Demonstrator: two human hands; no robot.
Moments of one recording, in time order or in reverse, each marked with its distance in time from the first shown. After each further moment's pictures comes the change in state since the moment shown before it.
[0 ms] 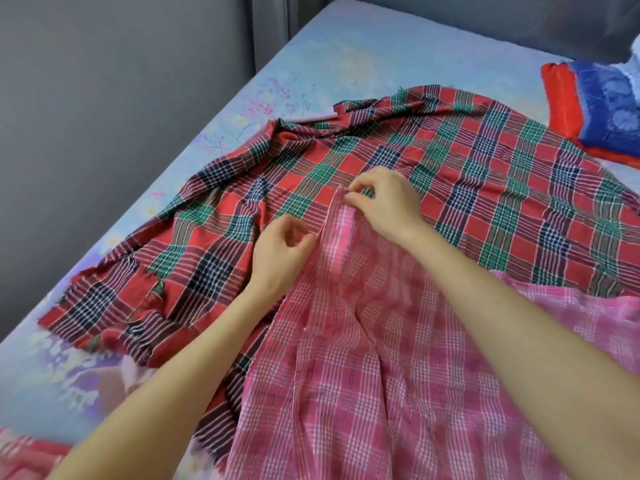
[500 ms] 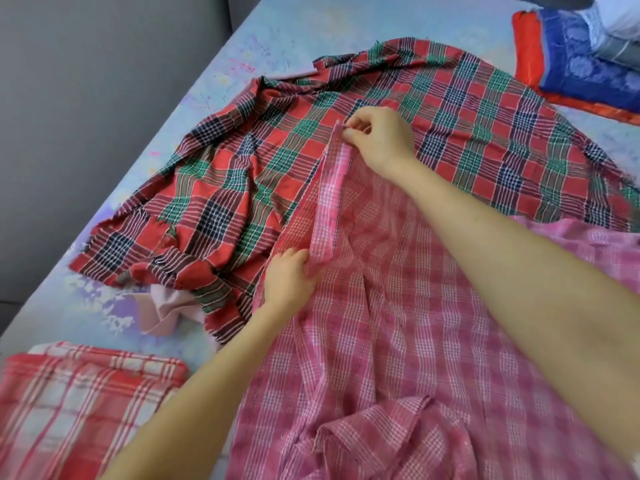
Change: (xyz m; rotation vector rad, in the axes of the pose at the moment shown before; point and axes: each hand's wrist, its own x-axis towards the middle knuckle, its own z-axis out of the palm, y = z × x) left_hand -0.135 -0.016 0.006 0.506 -0.191 0.069; right_hand -0.051 -0.035 -0.057 0.038 0.049 0.101
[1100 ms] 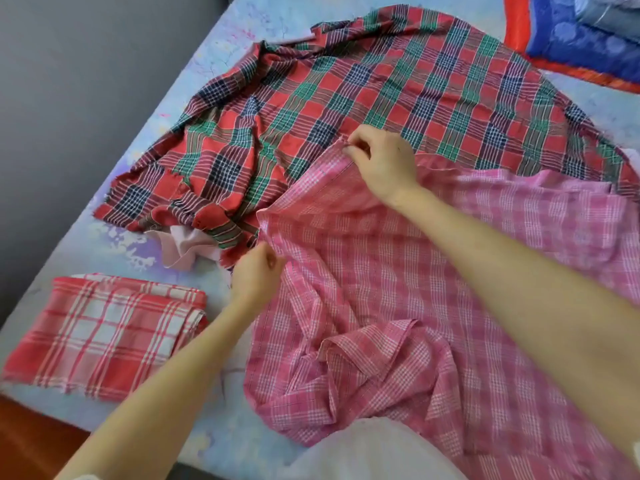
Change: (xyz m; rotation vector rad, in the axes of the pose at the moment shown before) left_hand -0.112 -0.055 -0.022 -0.052 0.033 -0.197; right_hand -0.143 -0.012 -0.006 -0.017 0.019 -0.117
